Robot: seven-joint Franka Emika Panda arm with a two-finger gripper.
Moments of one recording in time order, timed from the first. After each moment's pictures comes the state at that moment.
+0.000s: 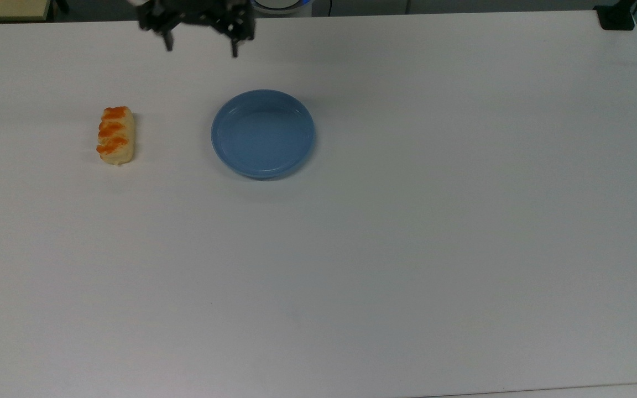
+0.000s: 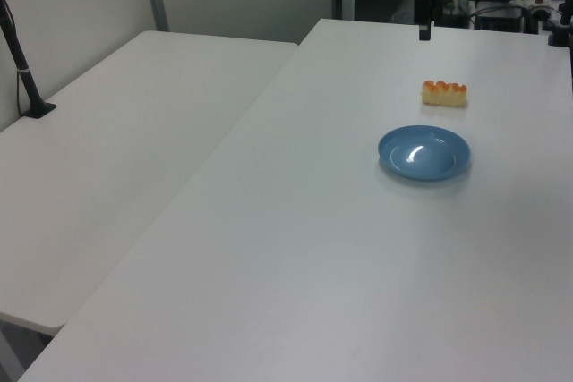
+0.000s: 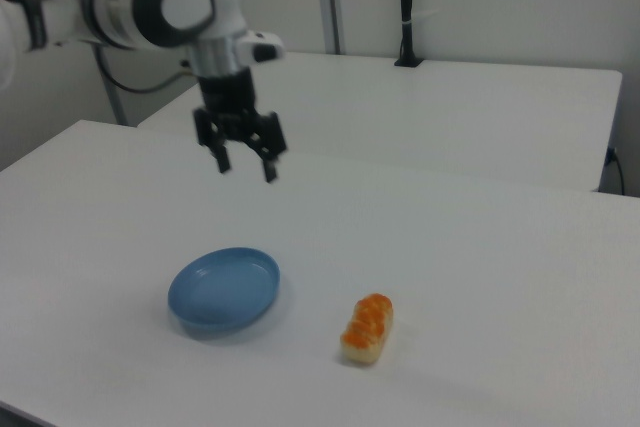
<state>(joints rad) 0.08 0.07 -0.18 -1.65 -0.07 1.67 -0.05</state>
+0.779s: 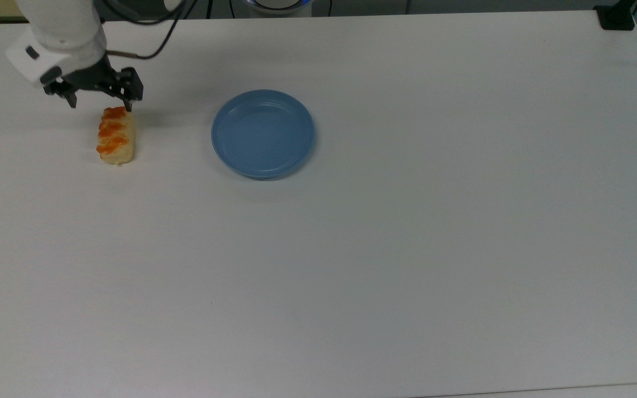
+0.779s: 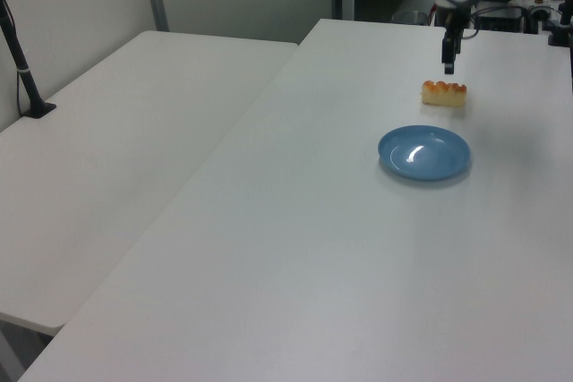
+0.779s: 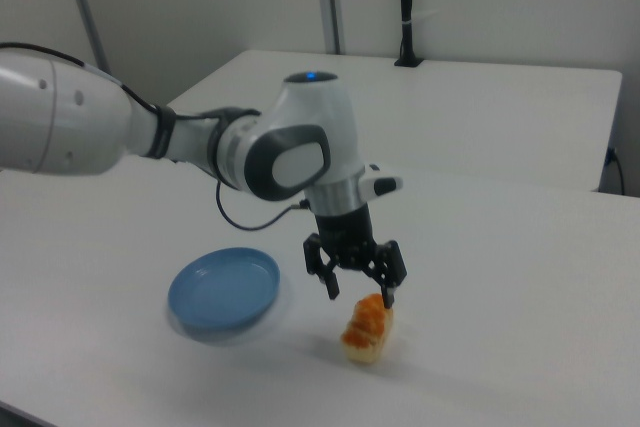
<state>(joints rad) 0.07 0.25 -0.50 -1.91 -0.08 2.13 -0.43</state>
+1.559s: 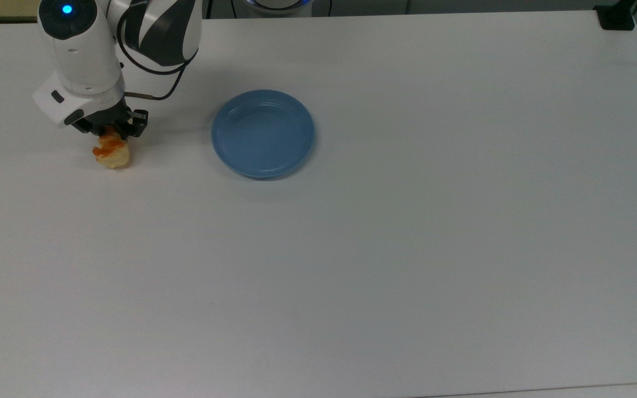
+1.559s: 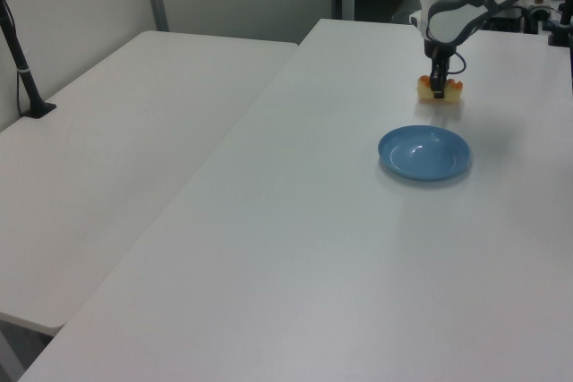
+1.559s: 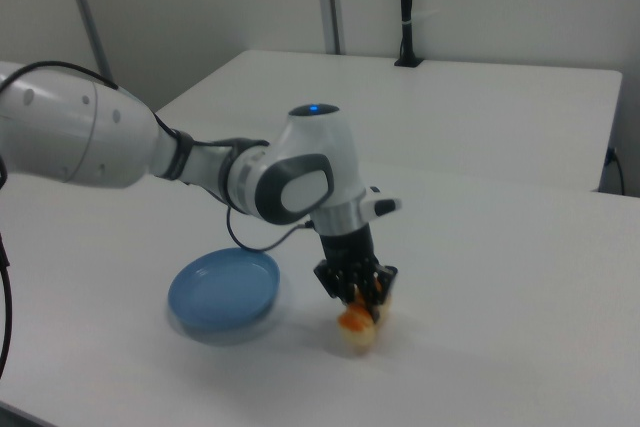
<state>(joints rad) 0.08 0.37 -0.48 -1.91 -0.04 2.25 -0.39</state>
